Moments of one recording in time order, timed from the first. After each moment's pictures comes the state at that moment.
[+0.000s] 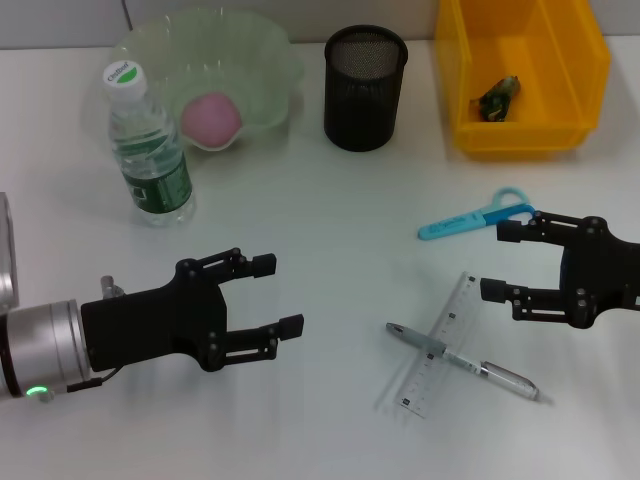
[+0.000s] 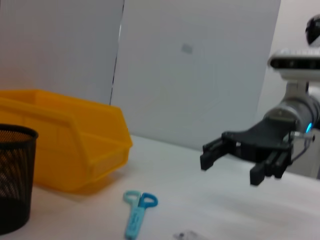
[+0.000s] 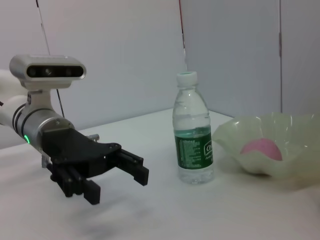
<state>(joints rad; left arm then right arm) -0.42 -2.06 0.85 0.36 1.79 1.59 -0.95 0.41 2.06 -0.57 -0.64 -2.06 -1.69 1.09</state>
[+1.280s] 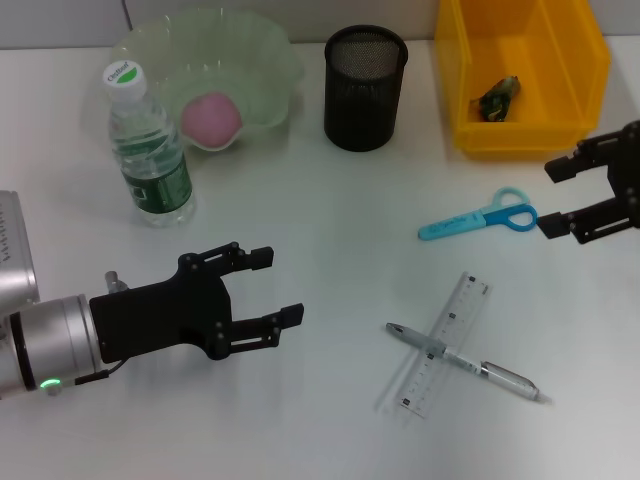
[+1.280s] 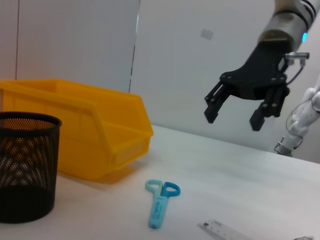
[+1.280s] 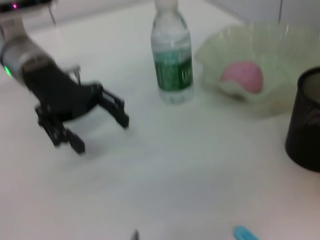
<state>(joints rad) -0.44 -2.07 0.85 0.33 1.78 1.49 -0.90 0.68 1.98 -0.67 -1.07 -2.43 -1.84 1.64</state>
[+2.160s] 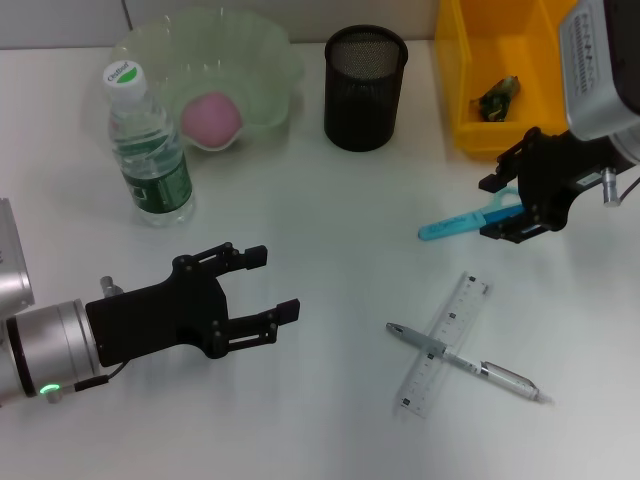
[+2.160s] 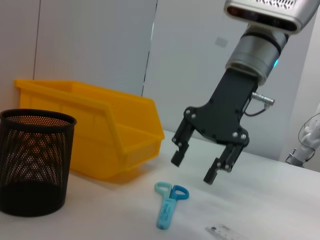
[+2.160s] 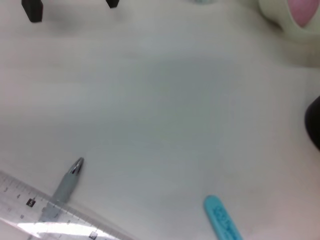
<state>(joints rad) -0.42 -2.07 0.85 0.30 1.74 1.48 -0.90 0.79 2.05 -0.99 -0.94 -2.61 -1.48 1.53</state>
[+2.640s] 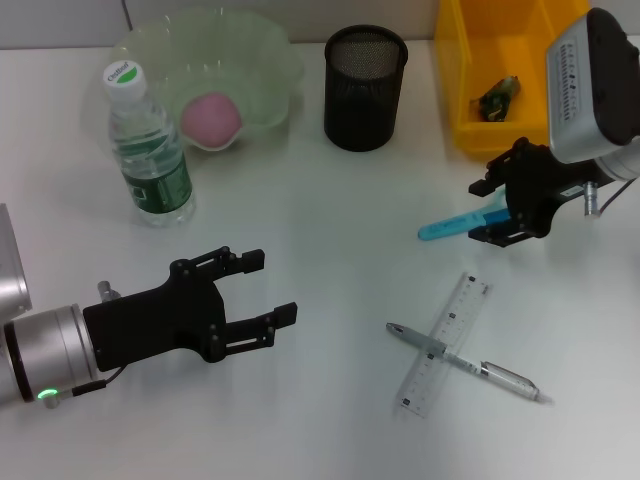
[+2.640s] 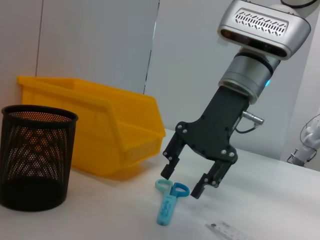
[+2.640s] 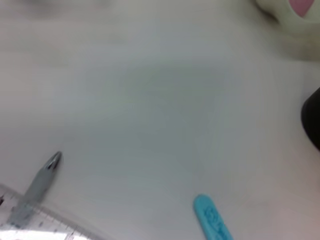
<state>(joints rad) -0.41 -2.07 0.85 0.30 1.74 1.48 -0.91 0.79 2.06 -0.98 -0.82 -2.58 -1.34 1.44</state>
